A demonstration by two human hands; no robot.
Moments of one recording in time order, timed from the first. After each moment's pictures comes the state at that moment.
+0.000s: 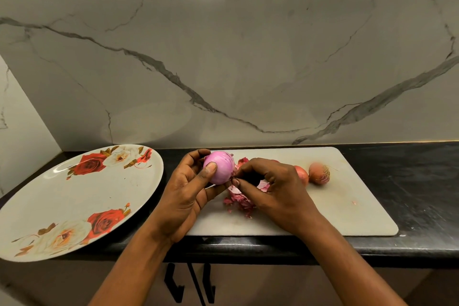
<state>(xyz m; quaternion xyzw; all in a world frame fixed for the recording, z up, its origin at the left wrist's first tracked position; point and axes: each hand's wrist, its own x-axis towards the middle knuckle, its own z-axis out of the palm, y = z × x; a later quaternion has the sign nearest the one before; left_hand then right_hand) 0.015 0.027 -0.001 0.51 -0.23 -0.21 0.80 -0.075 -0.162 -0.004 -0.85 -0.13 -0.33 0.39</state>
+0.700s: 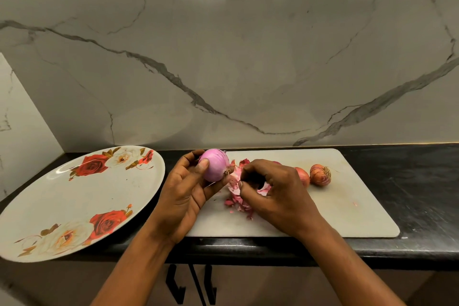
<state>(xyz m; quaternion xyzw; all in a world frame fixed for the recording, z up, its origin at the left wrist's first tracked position) 0.011 0.026 0.006 0.45 -0.19 -0.21 0.85 -0.079 -0.159 -0.004 -0.87 -0.11 -0.34 0.35</state>
